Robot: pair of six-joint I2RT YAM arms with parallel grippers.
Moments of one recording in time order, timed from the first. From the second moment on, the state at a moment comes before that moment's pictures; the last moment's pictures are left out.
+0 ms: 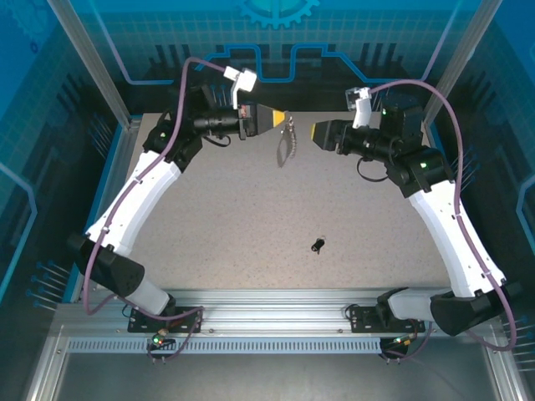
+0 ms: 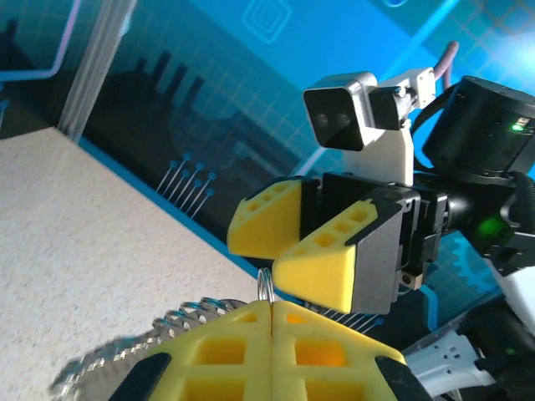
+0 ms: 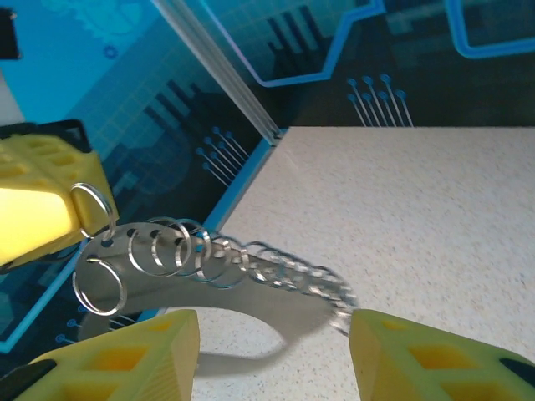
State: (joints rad) left arm -0.39 1.56 1.76 -0.28 0.92 -0.52; right arm 0.35 1.29 1.60 -0.65 -0.47 0.42
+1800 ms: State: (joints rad) left arm -0.37 1.60 1.85 -0.24 1.00 -0.55; right arm 0.46 1.29 1.64 -0.53 -0.49 0.53
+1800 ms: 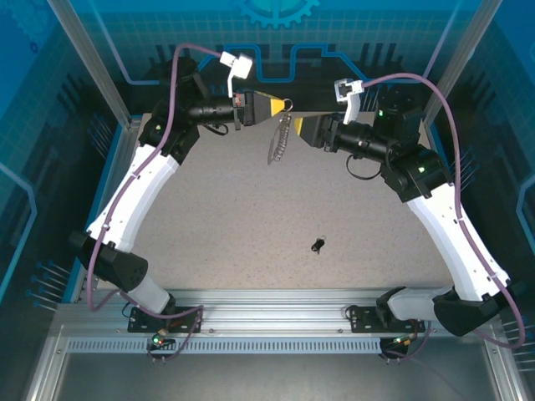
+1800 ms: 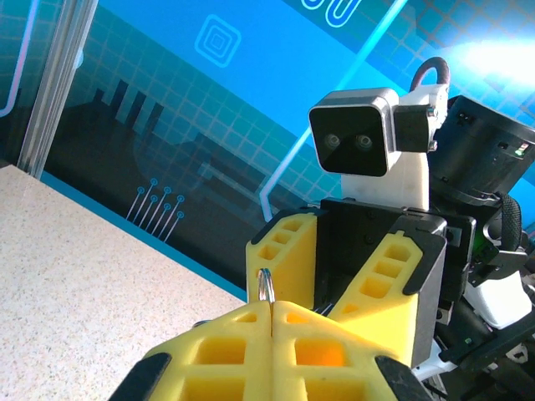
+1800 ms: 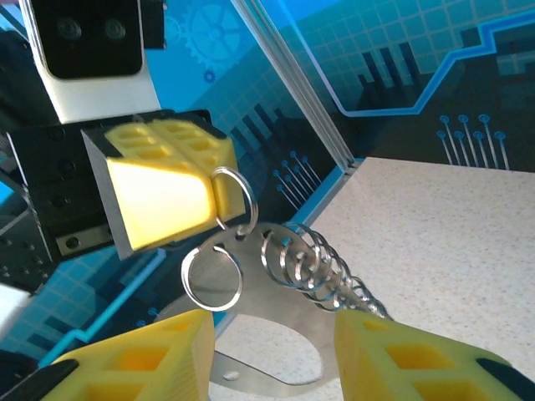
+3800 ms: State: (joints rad) left arm -0.37 1.49 1.68 -0.23 0.86 -0.51; right arm 0.48 1.29 1.42 -0.12 -0.58 1.11
